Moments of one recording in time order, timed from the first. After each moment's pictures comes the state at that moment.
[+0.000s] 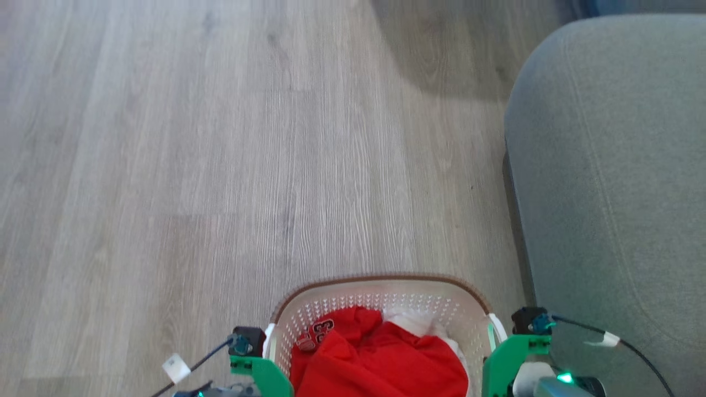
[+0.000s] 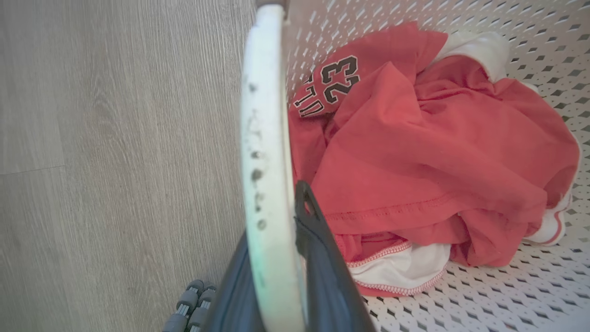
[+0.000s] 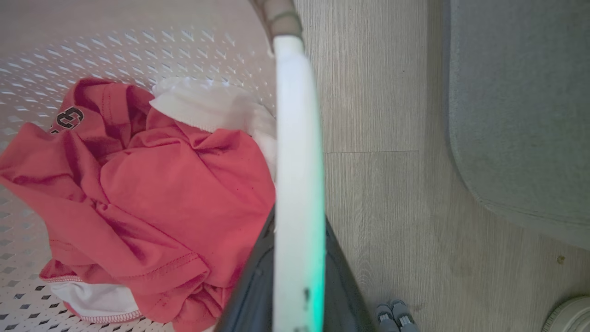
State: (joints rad) left arm -0.38 0.01 -0.95 1.22 -0.85 0.01 -0.07; right arm -0.44 -0.03 0.66 1.26 0.78 0.13 -0.05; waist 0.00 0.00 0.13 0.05
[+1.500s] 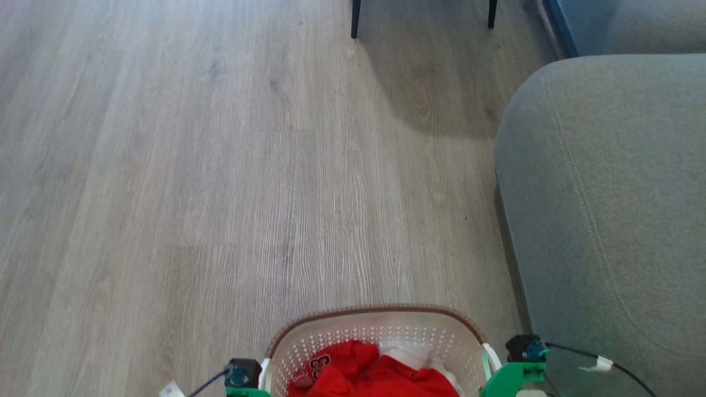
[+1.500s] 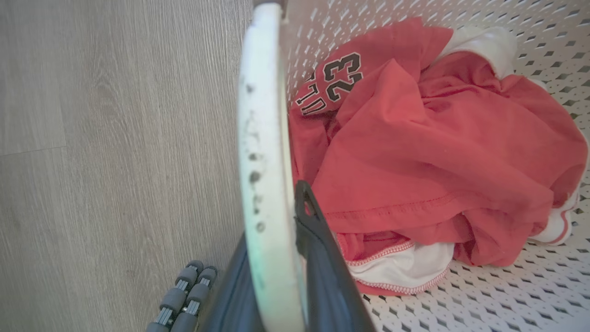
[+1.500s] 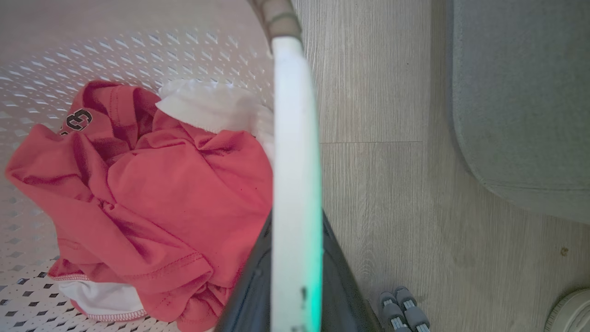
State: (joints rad) left arm -0.31 0.01 -1.02 1.25 -0.92 0.00 -0.07; right arm -0.39 -0.03 0.88 1.28 0.98 0.13 -0.08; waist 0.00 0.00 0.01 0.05
